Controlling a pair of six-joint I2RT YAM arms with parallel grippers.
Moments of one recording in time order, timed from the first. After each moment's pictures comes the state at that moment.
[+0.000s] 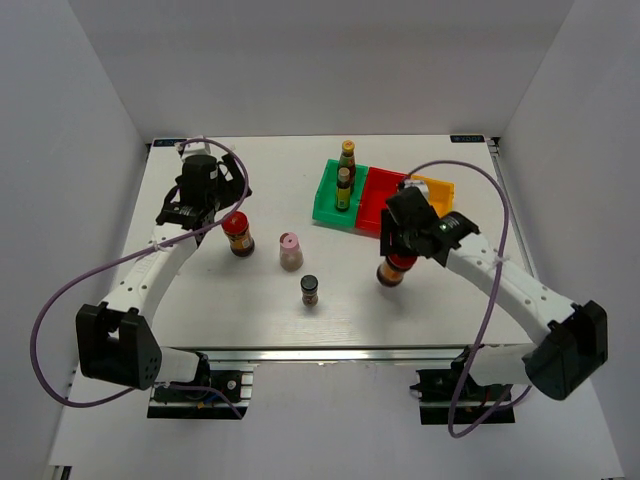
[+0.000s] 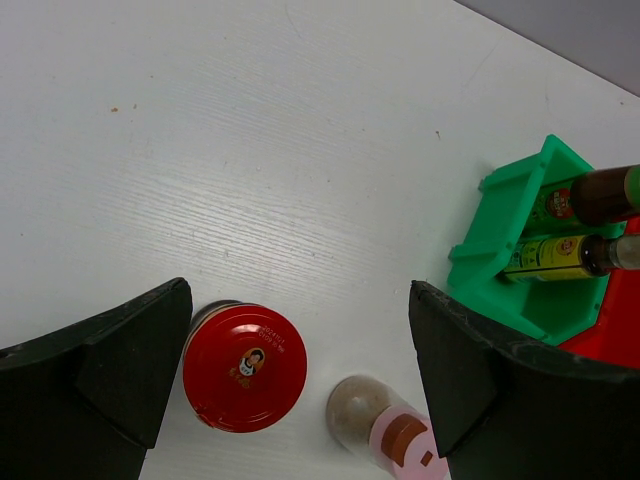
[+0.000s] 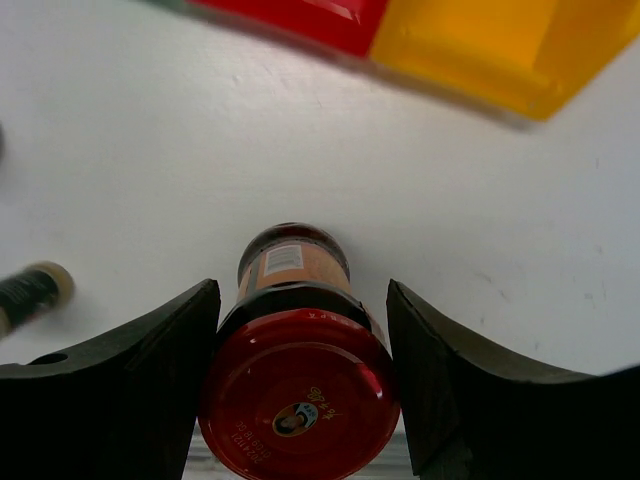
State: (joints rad) left arm -0.21 1.35 1.12 -0.28 -0.22 -0.48; right arm 0.65 1.27 1.11 -0.83 0.32 0.47
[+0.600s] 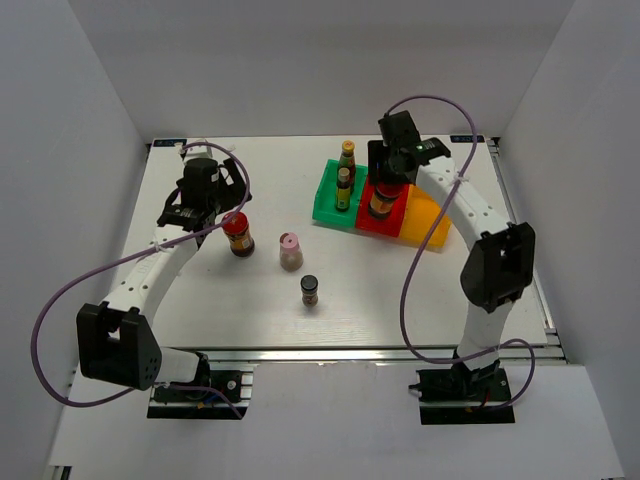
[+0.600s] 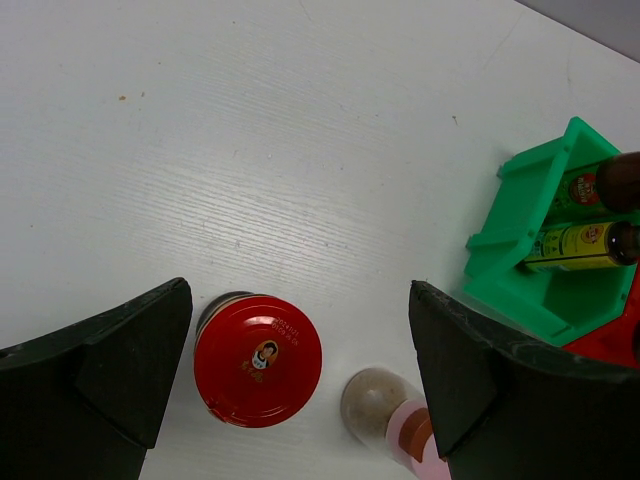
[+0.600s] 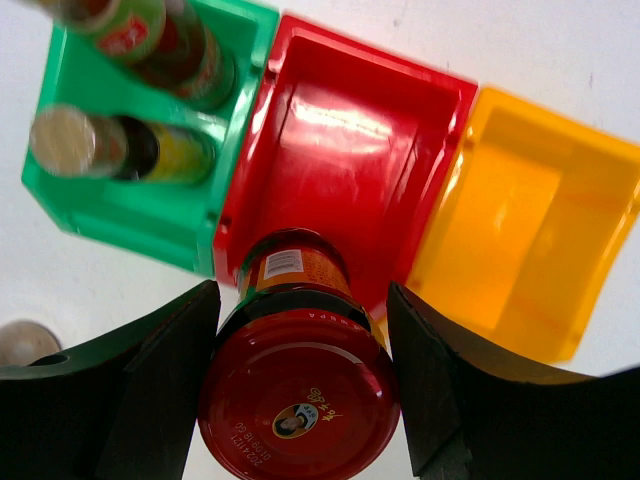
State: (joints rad) left arm -0.21 1.34 1.09 -0.28 -0.22 -0.46; right arm 0.45 1.85 1.78 -0.79 0.22 0.26
